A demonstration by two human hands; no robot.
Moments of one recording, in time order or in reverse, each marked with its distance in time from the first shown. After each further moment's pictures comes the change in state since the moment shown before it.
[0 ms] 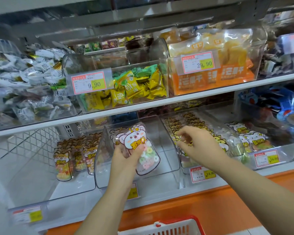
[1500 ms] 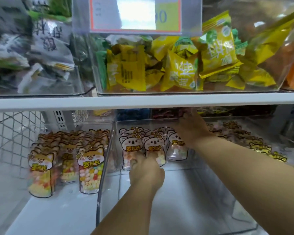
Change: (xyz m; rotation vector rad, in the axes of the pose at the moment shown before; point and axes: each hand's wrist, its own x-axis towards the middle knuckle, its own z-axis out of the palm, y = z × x) left_hand 0.150 -0.091 0.011 1.001 -0.252 -0.086; right_hand 0.188 -0.015 0.138 -1.087 -0.326 -0.221
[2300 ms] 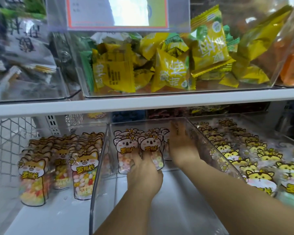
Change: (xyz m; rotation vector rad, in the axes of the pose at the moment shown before) left_hand 0.000 -0.003 0.006 0.011 0.073 0.077; right_hand -0.010 -0.052 0.048 0.667 0.094 0.411
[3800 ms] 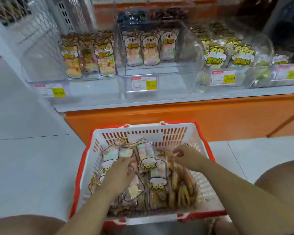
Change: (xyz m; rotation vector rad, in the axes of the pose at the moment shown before) left_hand -0.352 -0.165 0.091 -0.006 -0.371 -0.031; right_hand -0.390 0.068 0.003 0.454 -0.864 0.120
